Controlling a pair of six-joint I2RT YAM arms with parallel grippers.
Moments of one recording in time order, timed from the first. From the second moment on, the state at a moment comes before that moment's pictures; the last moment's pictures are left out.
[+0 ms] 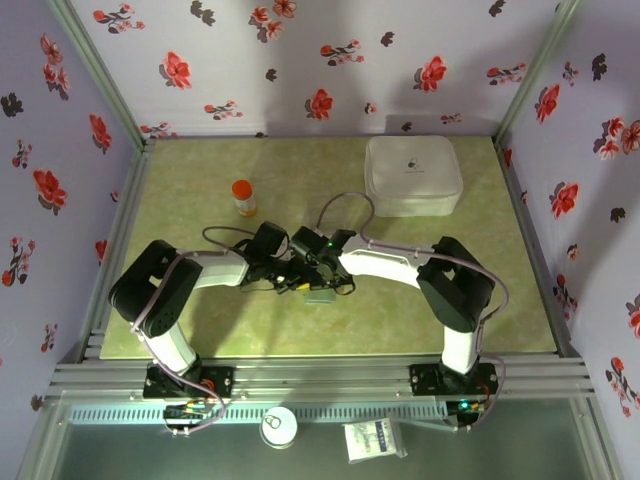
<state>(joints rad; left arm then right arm) -0.65 1.71 0.72 0.04 0.58 -0.91 0.97 1.84 1.25 -0.78 0.17 0.83</state>
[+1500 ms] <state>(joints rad) -0.64 1.63 0.73 -0.14 0.52 -0.94 0.86 1.74 0.98 -0.45 -0.08 0.94</state>
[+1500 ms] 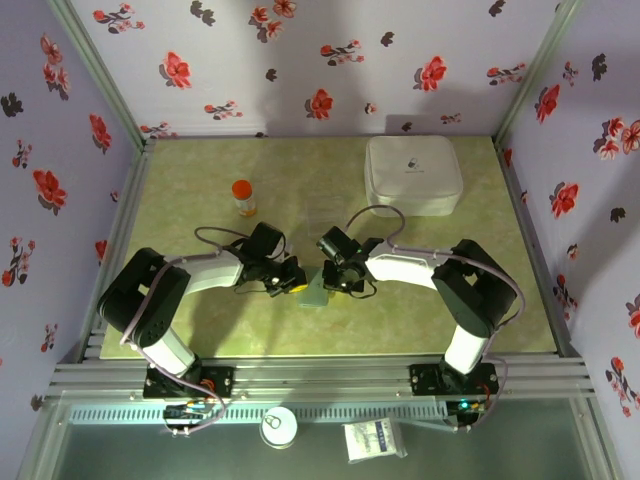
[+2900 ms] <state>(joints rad) -0.56 1.53 0.76 -0.23 0.43 -0.86 0.78 1.65 1.16 -0.69 -0.03 0.78</state>
